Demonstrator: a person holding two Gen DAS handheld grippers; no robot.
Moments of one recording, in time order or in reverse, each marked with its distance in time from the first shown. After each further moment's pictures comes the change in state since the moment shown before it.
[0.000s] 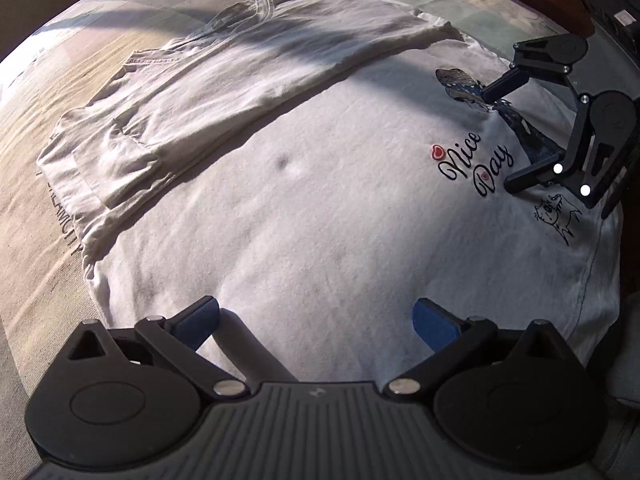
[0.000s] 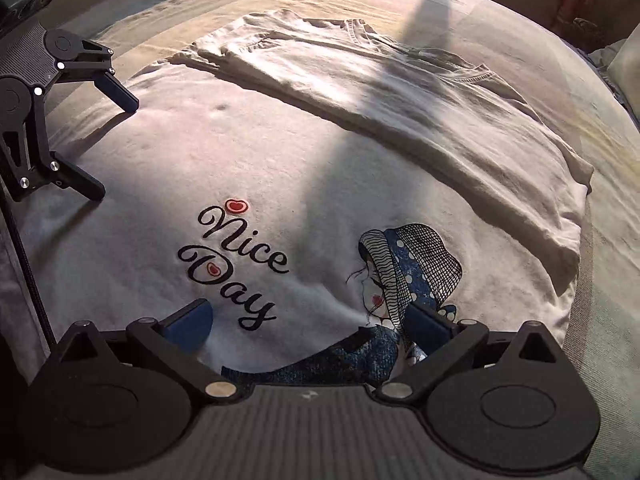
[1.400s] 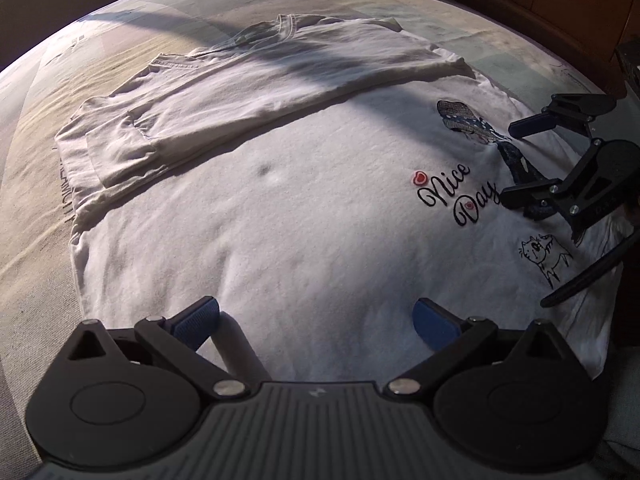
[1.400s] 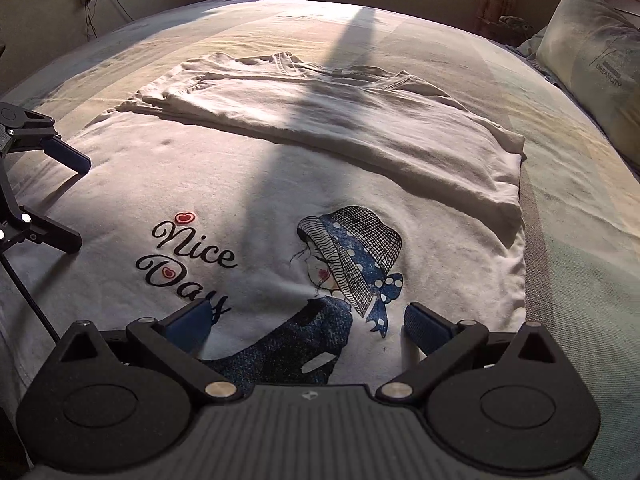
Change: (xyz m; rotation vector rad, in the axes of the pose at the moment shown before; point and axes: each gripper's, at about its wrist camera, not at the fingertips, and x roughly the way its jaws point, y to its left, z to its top) left arm -0.005 -0.039 -0.020 -0.118 -0.091 0.058; right arm -0.016 -0.012 -0.037 0.170 -0.140 -0.118
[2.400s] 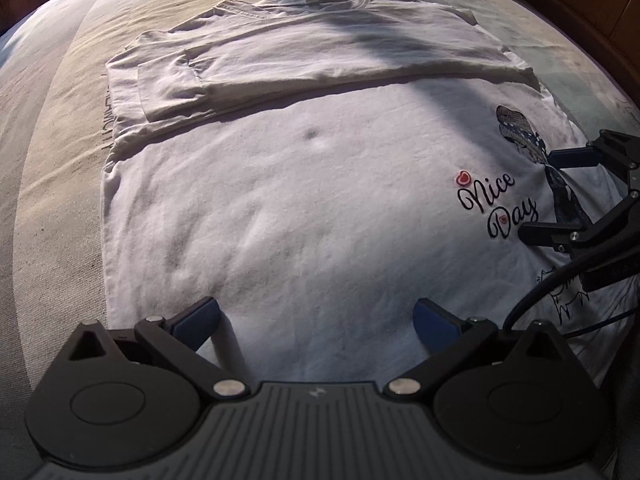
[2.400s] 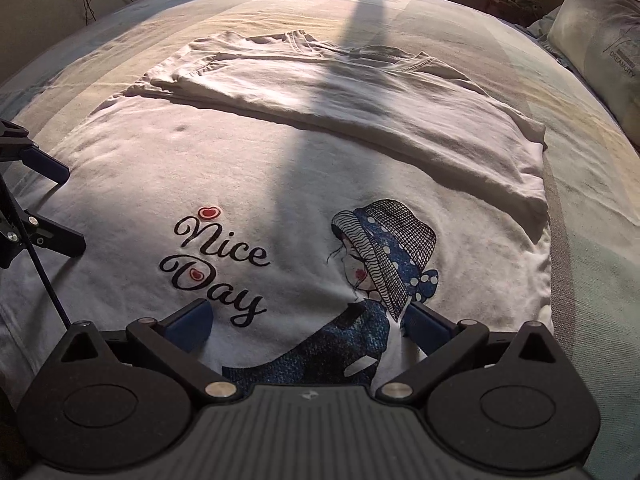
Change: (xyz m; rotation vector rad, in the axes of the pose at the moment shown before) left arm 0.006 0.000 0.011 -0.233 0.095 0.085; right arm 0.013 0.022 0.014 -0.005 0.068 0.021
